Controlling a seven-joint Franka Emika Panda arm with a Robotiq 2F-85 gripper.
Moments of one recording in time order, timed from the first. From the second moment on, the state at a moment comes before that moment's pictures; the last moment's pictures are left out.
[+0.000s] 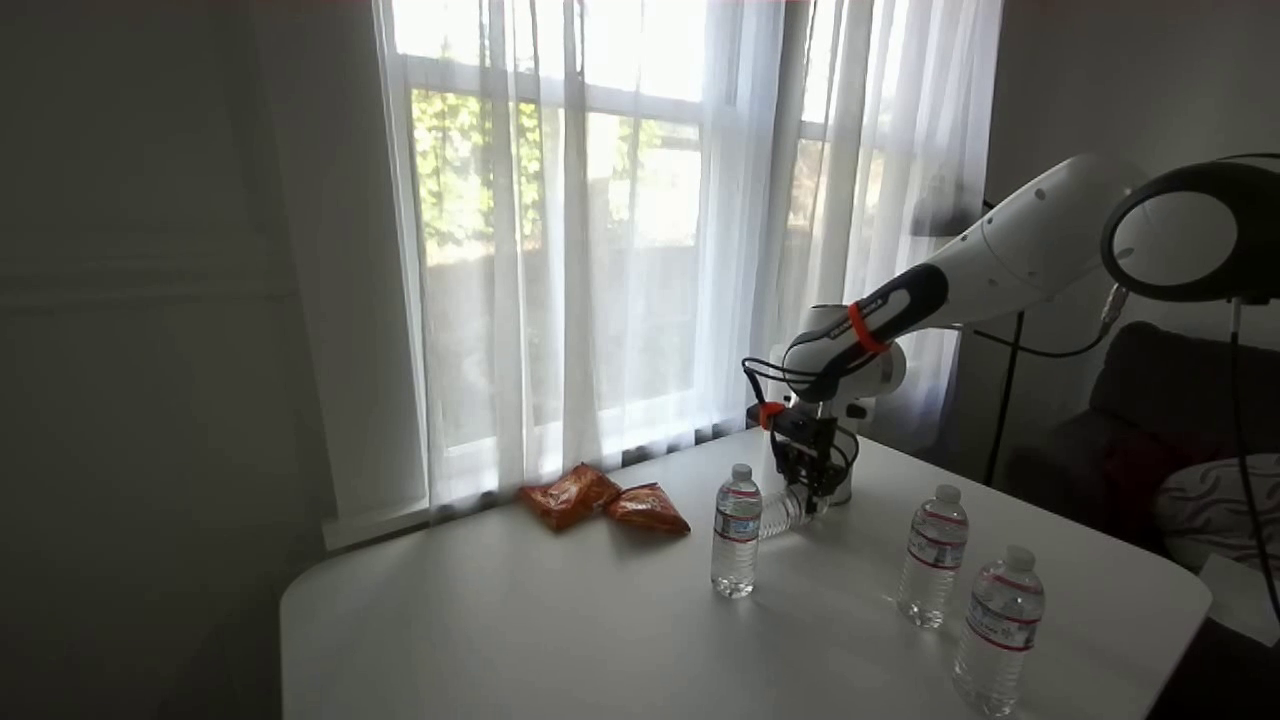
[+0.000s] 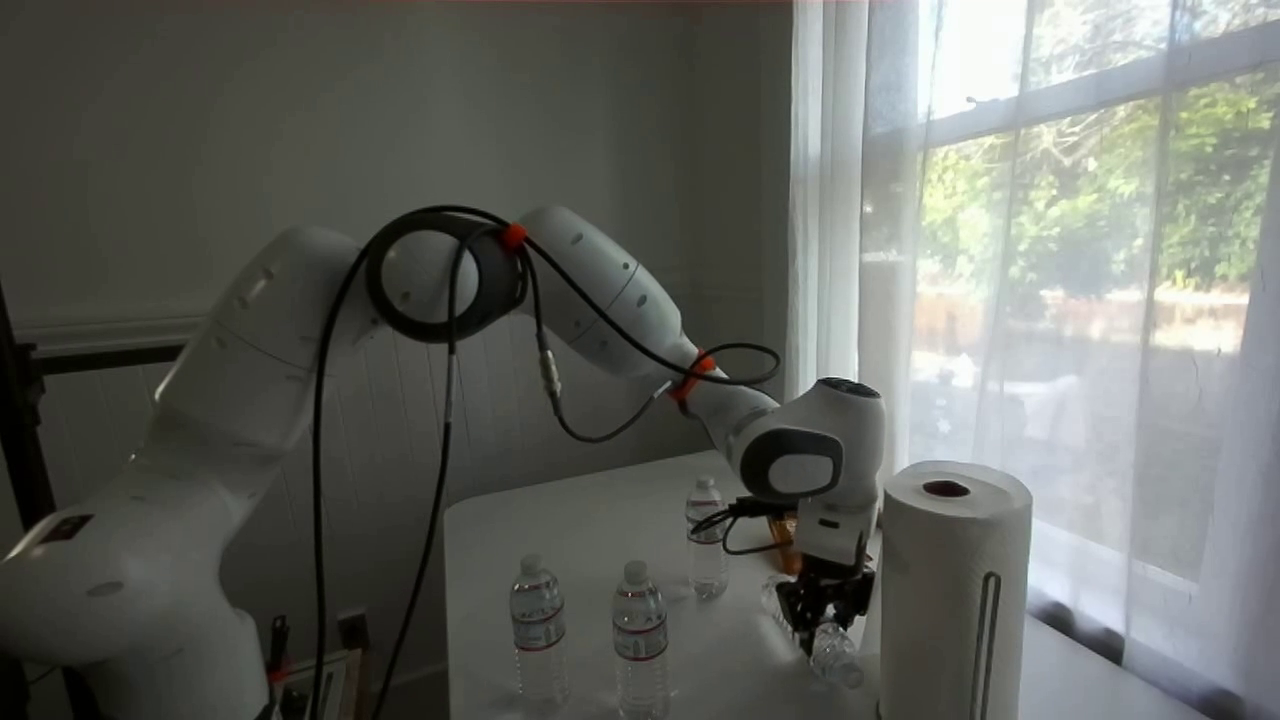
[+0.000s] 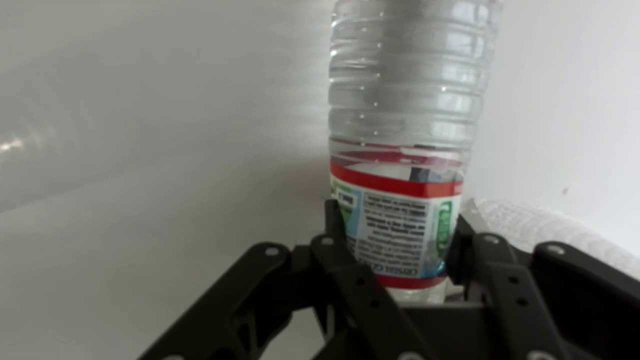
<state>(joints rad) -0.05 0.65 -0.11 -1.68 0.16 2.32 1.44</state>
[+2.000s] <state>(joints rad) 0.05 0.44 -0.27 -1.81 -0.23 2.10 1.62</state>
